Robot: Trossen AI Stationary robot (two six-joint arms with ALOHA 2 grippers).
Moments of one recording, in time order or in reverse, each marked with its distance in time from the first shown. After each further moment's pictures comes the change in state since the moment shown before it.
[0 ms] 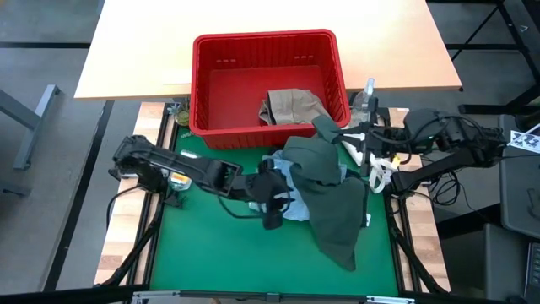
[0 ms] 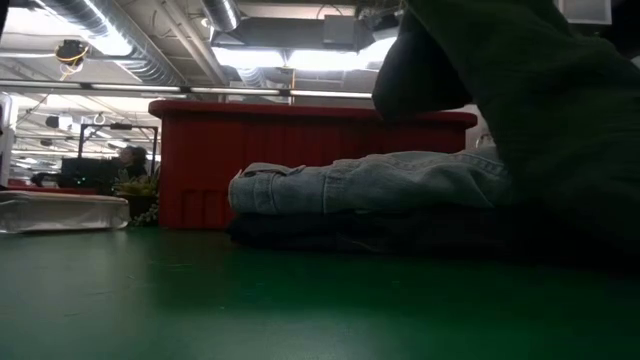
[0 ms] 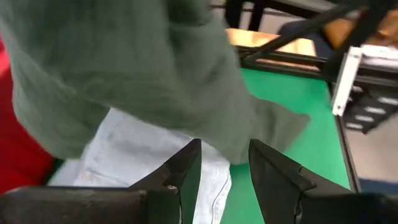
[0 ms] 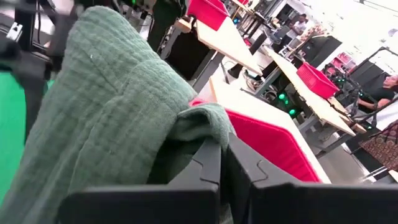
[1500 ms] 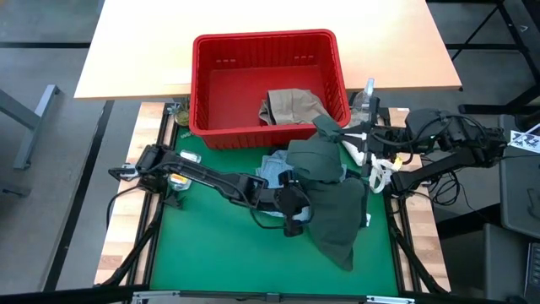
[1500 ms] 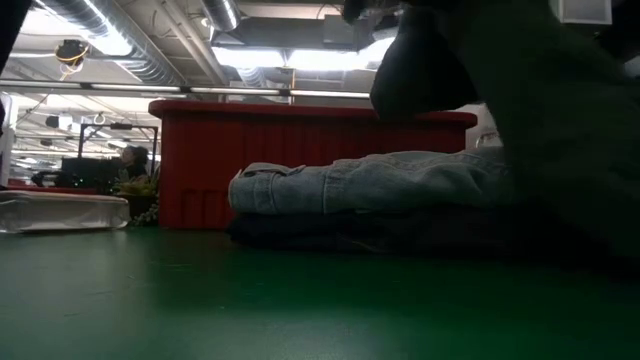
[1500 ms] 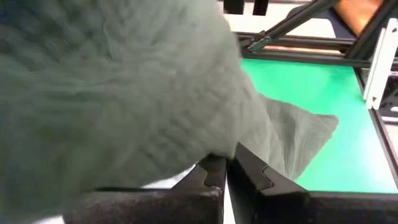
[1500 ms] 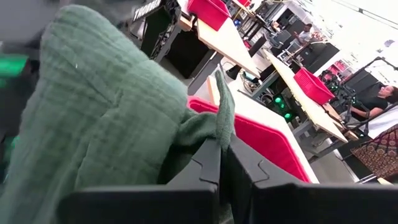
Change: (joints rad) left arm 0.011 0.216 0.035 0.169 -0.009 0.075; right arm 0.000 -0.009 0.000 -0.012 0.000 -0.056
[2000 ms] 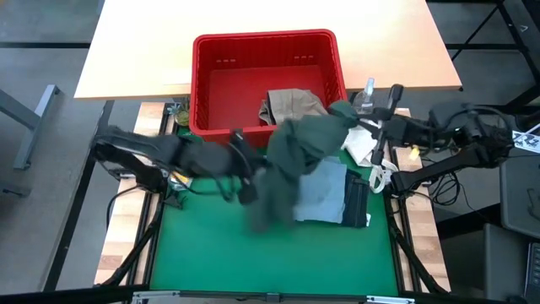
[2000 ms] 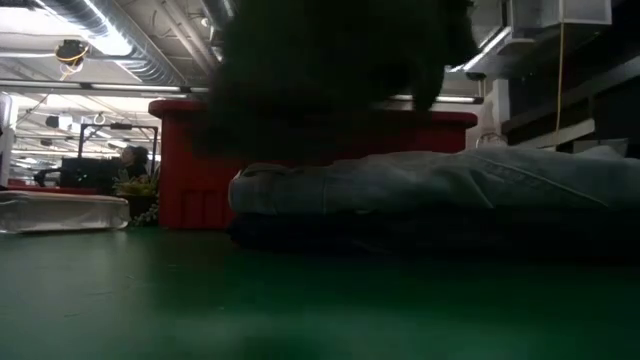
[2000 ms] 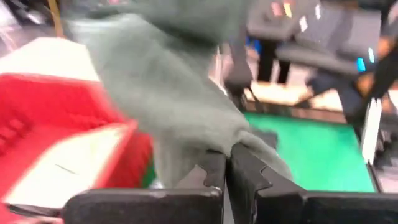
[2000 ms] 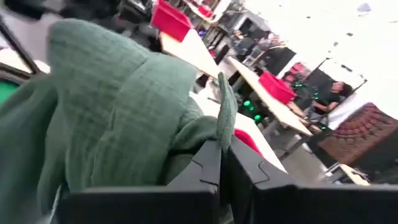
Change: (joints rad) left arm -0.003 -0.450 0.002 -0.271 -0.166 0.045; right arm 0.000 -0.080 0.000 0.043 0.103 -0.004
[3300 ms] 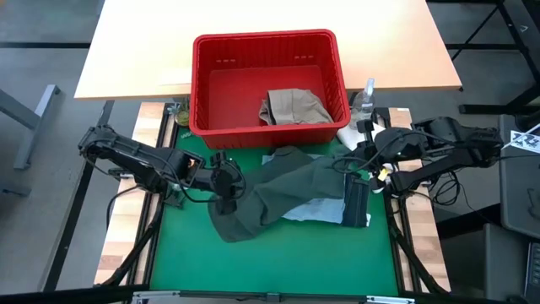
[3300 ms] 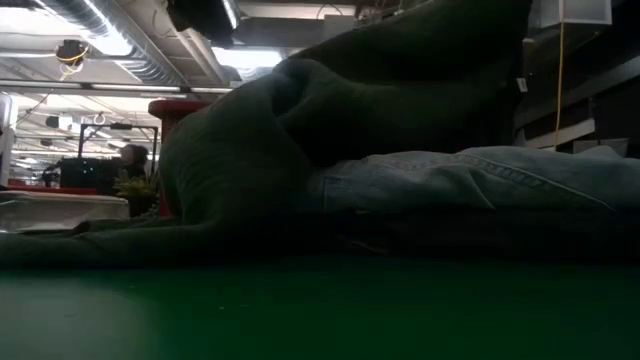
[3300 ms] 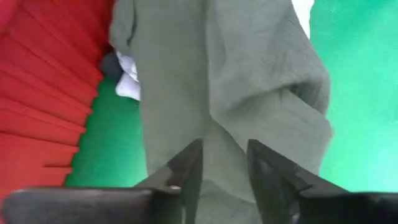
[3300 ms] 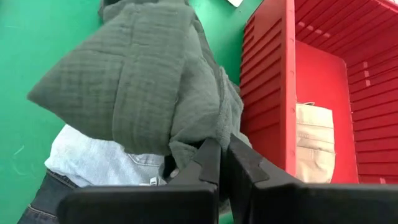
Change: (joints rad) left arm -0.007 -0.160 -0.499 -0.186 0.169 -0.256; right arm 0.000 0.125 -0.001 -0.600 -0.215 0.215
